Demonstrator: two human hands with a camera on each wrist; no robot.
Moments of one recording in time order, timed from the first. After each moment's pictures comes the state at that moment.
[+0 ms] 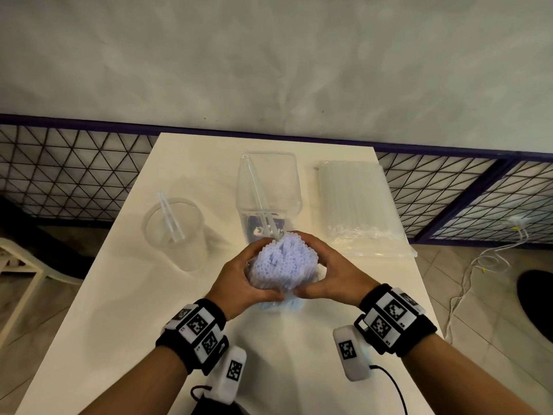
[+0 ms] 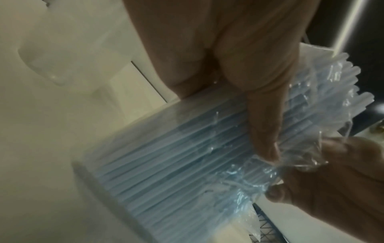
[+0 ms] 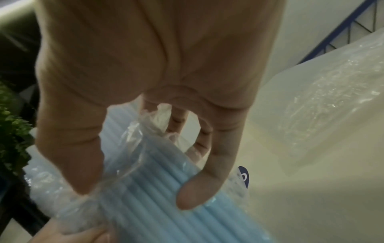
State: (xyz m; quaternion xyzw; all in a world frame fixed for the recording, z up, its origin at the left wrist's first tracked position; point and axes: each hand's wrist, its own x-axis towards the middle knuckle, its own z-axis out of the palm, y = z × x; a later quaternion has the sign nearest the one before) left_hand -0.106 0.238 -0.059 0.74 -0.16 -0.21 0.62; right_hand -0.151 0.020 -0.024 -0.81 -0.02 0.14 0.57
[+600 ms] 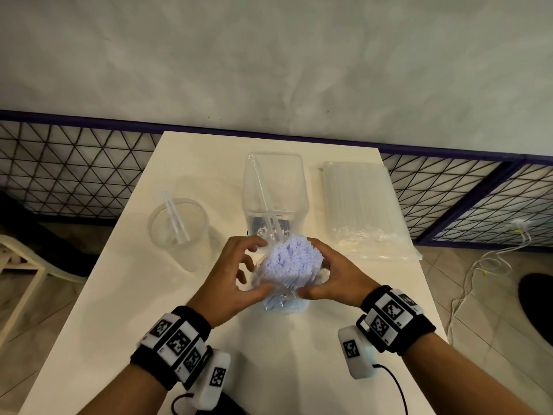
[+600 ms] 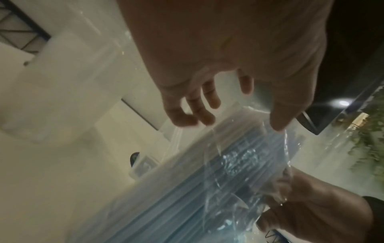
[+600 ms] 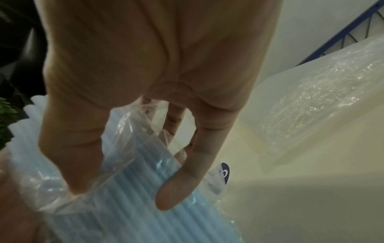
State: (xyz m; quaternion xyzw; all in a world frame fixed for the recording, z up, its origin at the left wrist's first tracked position) left_hand -0.106 0.266 -0.037 0.80 -0.25 -0.10 0.54; right_hand -0.144 0.020 -0.035 -0.83 0.00 0.14 0.54
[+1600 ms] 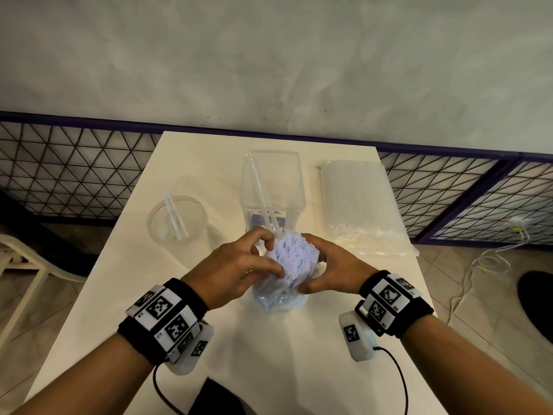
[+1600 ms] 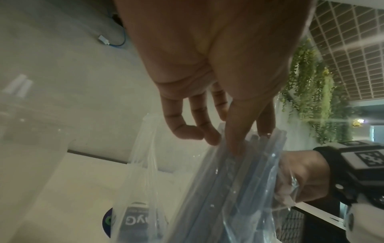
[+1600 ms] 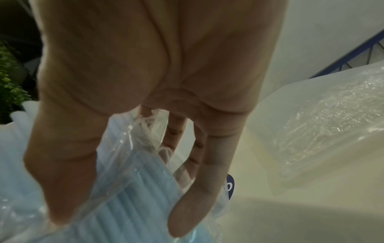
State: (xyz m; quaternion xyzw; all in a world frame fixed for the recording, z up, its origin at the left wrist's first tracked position) left_hand -0.093 0.265 0.001 0.82 -0.48 -0.05 0.30; right_hand -0.135 0.013 -0.031 -0.85 -0.01 0.19 0.48
